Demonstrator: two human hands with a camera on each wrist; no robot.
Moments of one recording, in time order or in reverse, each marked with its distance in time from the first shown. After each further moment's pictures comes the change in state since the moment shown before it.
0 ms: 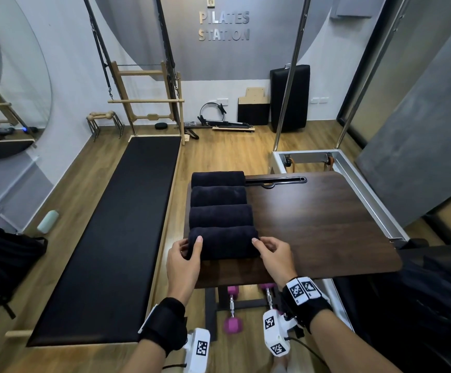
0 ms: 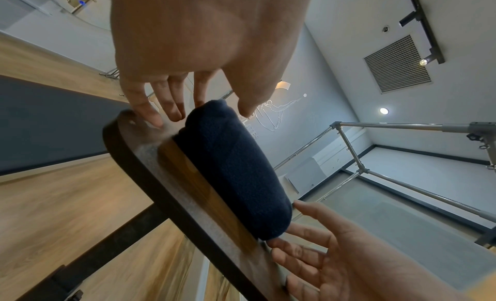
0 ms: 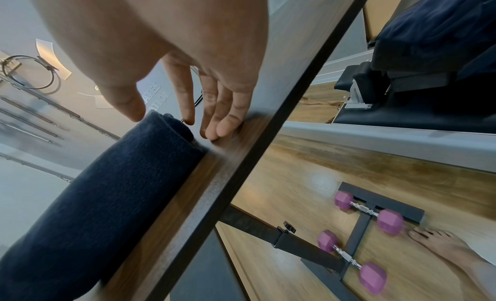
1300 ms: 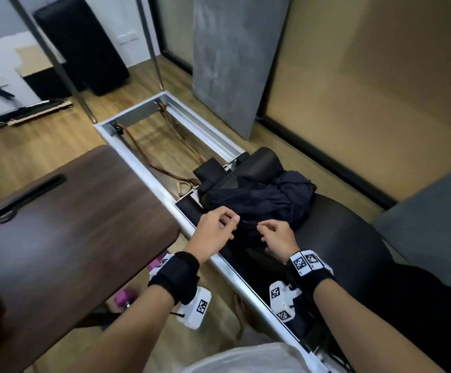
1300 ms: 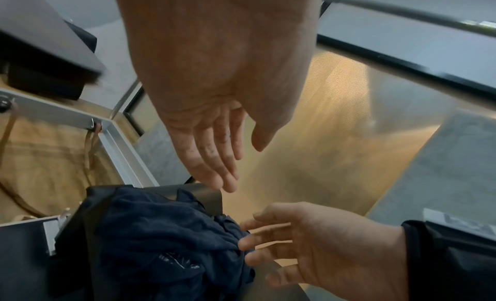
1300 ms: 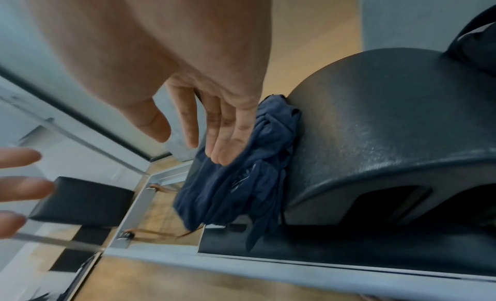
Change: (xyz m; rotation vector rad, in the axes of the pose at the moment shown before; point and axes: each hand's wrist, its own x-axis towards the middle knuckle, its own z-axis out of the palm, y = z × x) left_hand -0.219 0.069 0.523 0.381 -1.185 0.308; right_hand -0.016 0.169 -0.495 -0.044 0.443 0.511
